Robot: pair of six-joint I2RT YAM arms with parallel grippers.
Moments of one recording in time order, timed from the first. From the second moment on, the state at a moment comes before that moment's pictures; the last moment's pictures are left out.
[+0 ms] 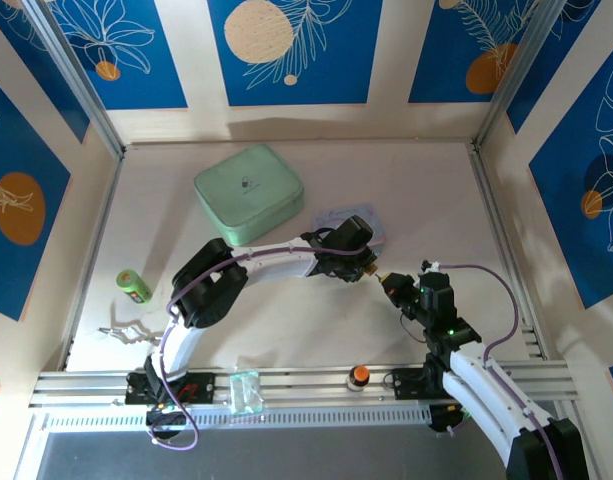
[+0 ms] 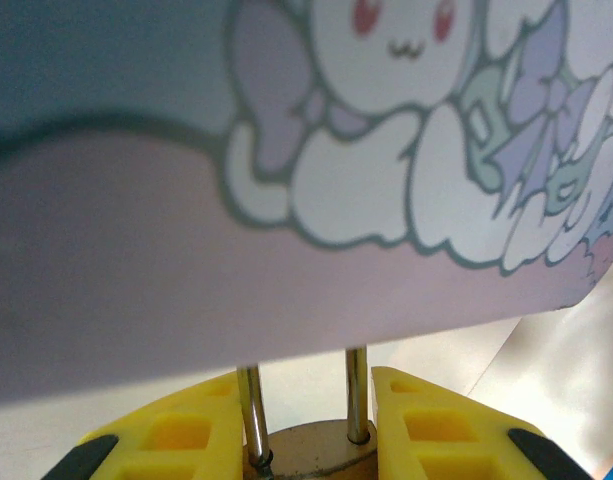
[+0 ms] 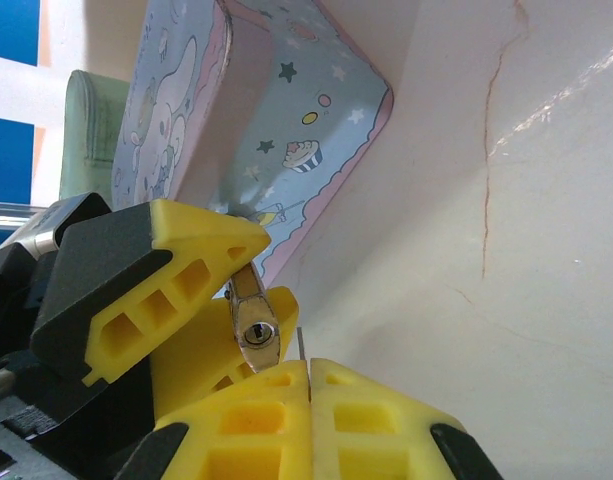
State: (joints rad) left arm -0.99 2.11 1.54 -0.29 0.10 -1.70; right arm 0.29 0.58 0.09 -0.03 -0.17 1.11
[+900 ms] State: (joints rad) left arm -0.99 2.11 1.54 -0.28 0.10 -1.70; right arm 0.29 0.53 0.02 0.05 -0.18 1.13
